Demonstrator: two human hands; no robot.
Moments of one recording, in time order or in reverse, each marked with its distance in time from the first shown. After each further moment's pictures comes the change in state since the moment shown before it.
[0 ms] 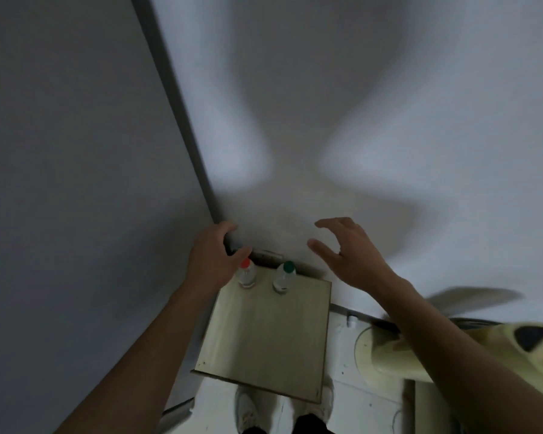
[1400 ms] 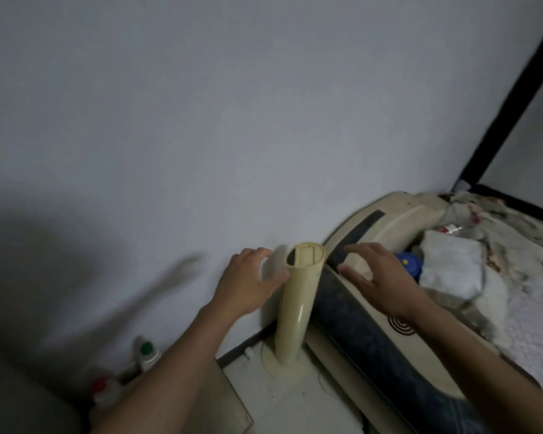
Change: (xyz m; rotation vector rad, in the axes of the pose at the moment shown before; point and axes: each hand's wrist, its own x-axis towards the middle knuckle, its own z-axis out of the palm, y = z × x) left_hand -0.198 0.267 0.031 0.003 -0.655 0.976; right_hand -0.424 -0.028 -0.118 -0.142 0.710 0.672
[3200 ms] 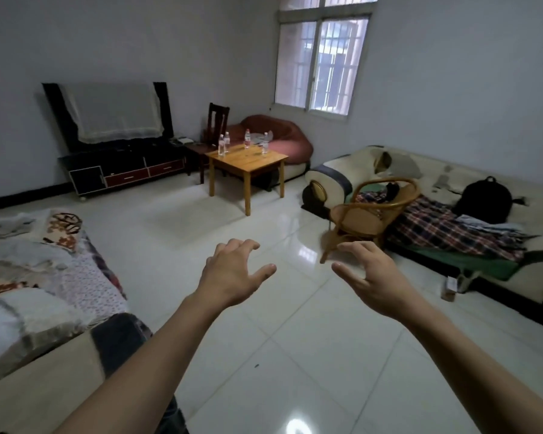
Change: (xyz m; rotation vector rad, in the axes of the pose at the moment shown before) left_hand -0.237 0.521 0.323 -0.111 -0.867 1.431; right_hand -0.588 0.029 -0.193 -0.308 0.818 1.542
